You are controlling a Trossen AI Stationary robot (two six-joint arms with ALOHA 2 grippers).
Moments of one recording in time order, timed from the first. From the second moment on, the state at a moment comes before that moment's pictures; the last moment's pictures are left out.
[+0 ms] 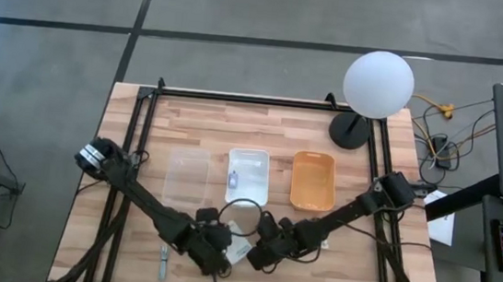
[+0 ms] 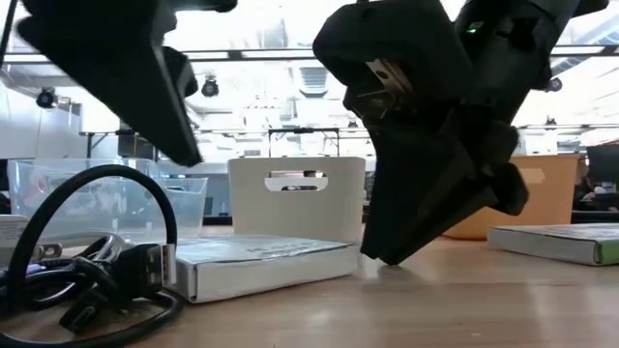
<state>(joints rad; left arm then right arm) -0.60 1.81 1.26 -0.53 -0.34 -0.75 0.50 2.05 1.25 -0.29 0.27 1.25</state>
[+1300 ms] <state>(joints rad) -0.74 2.06 1.18 -0.29 -0.39 -1.10 0.38 2.06 1.24 0.08 -0.07 1.13</state>
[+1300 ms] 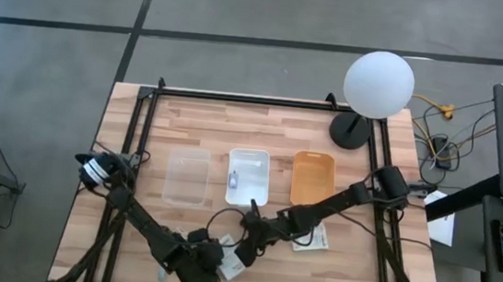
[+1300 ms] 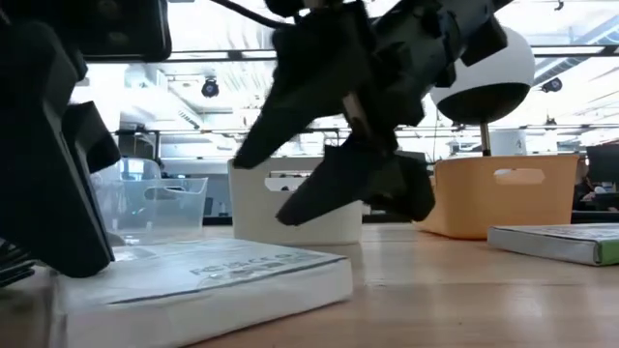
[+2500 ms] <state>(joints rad) -0.67 1.78 1.13 -0.35 -0.57 -0.91 0.37 2.13 1.29 -0.03 0.02 1.12</state>
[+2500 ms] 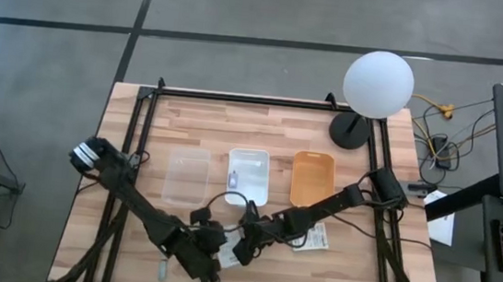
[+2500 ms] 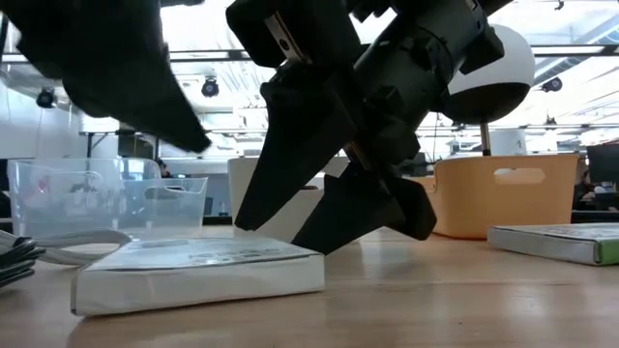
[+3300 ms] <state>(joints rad) -0.69 1.84 0.96 -0.18 -0.38 -1.10 0.37 2.13 1.29 -0.02 0.01 1.12</state>
